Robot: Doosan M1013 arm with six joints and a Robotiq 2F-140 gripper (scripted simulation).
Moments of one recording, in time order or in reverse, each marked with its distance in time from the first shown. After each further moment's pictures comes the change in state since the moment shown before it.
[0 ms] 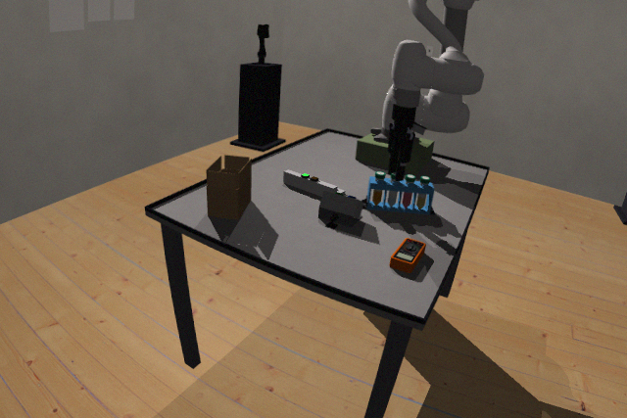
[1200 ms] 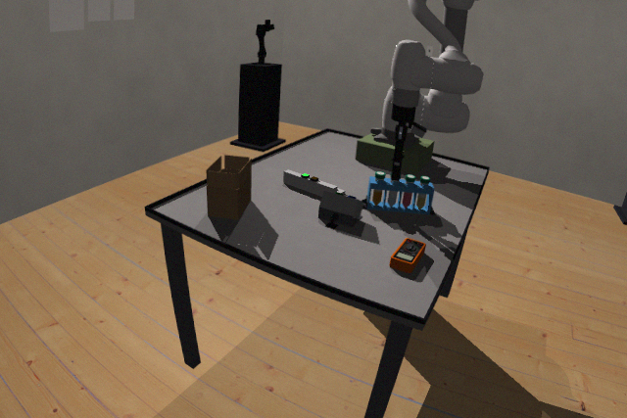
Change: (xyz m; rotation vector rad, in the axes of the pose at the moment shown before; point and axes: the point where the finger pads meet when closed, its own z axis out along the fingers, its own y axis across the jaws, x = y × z) arm 0.000 0.000 0.000 -0.002 0.007 0.578
